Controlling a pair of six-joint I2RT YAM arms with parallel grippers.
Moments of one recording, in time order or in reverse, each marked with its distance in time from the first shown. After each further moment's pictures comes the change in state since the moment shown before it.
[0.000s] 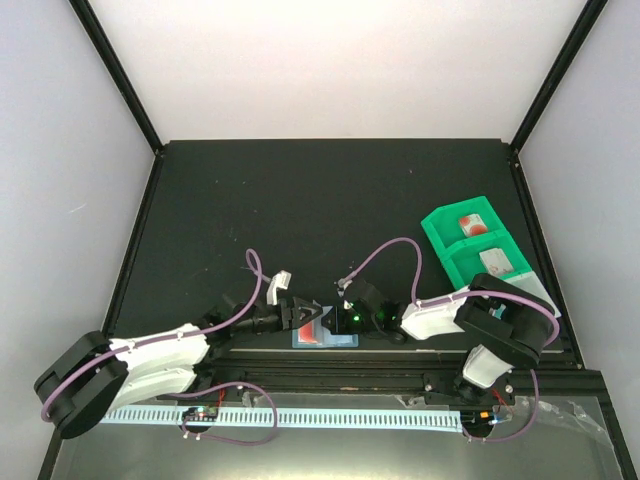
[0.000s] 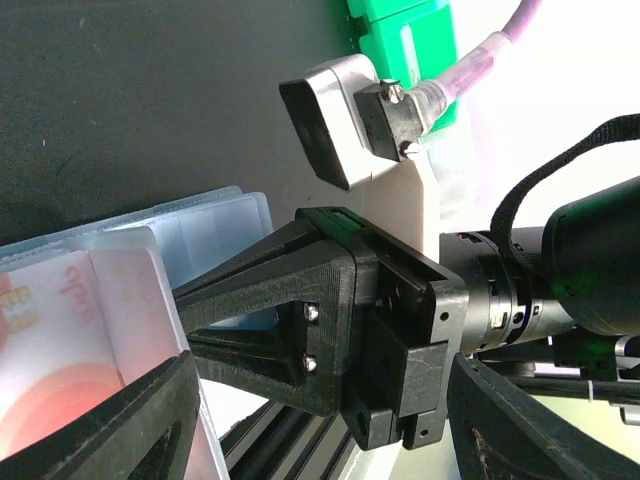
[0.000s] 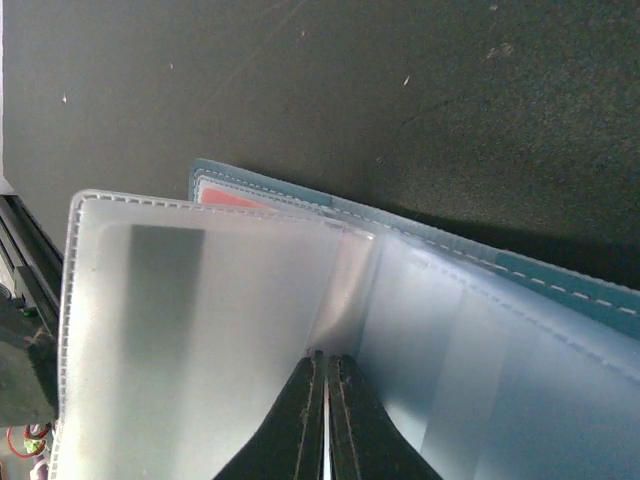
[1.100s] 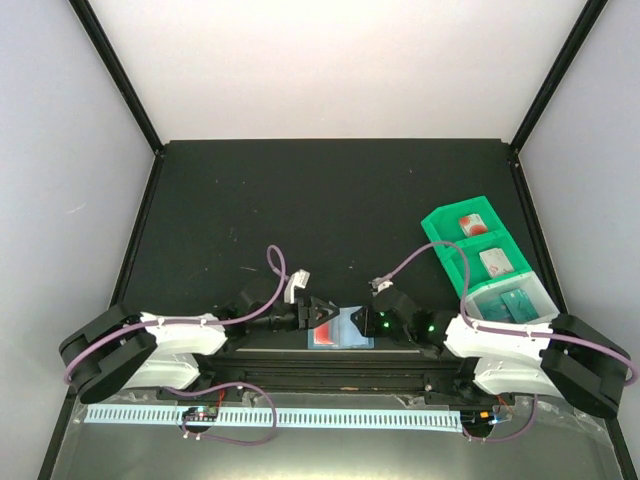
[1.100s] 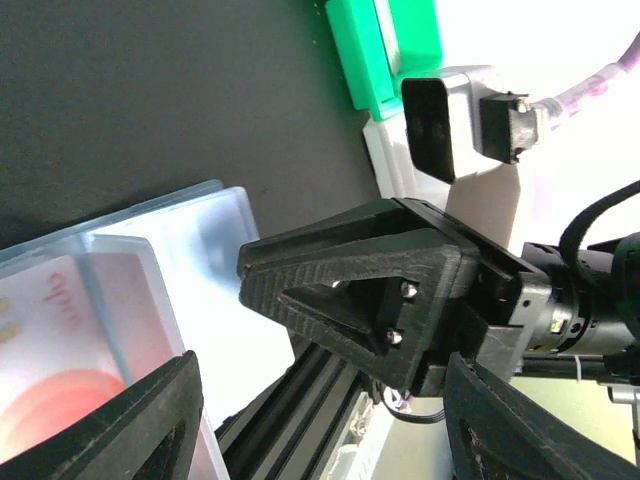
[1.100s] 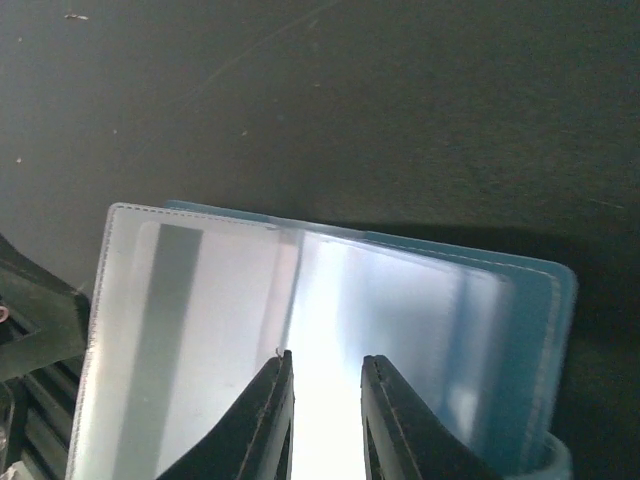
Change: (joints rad) left arm -0.101 0.224 0.074 0.171 -0.036 -0.032; right arm -0.002 -0.445 -0.142 -0.321 0.222 -0.030
